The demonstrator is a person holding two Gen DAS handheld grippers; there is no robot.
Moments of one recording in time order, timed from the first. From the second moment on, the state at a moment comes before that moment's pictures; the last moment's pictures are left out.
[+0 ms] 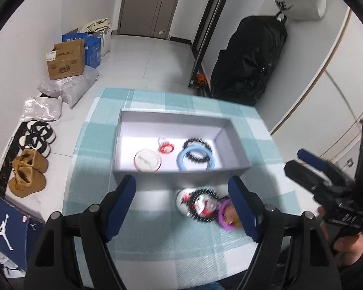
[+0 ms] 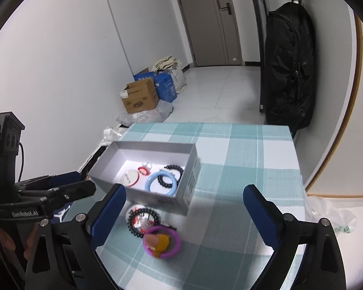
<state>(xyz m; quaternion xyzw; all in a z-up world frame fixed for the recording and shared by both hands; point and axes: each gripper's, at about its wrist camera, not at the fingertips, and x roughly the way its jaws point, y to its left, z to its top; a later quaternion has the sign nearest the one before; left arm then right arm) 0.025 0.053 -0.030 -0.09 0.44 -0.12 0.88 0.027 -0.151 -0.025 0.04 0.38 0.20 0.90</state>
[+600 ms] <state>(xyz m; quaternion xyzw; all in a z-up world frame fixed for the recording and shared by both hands) 0.019 0.058 -0.055 -0.11 0.50 -0.12 0.85 -0.004 -0.125 -0.075 -0.05 0.45 0.25 0.86</state>
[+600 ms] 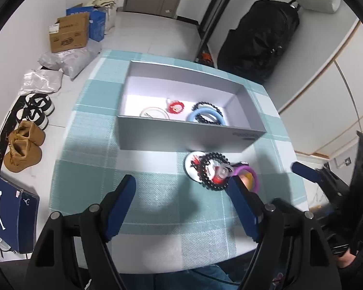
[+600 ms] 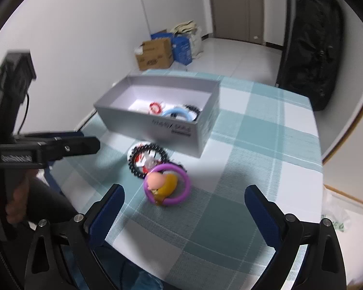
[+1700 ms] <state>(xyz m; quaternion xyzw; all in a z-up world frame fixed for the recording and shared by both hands) 0.024 0.074 -0.070 -0.14 0.55 -0.12 0.82 0.018 -0.087 -0.112 -0.11 0.47 0.24 0.84</state>
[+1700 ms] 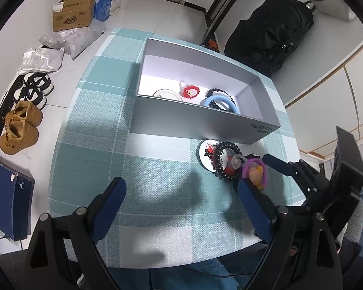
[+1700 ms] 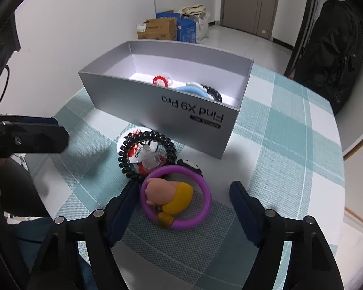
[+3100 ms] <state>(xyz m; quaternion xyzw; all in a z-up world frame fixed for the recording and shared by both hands) 0.012 -0.009 -0.065 -0.03 0.53 -0.21 0.82 0.008 -0.185 -0.035 0.05 0.39 0.18 0.90</state>
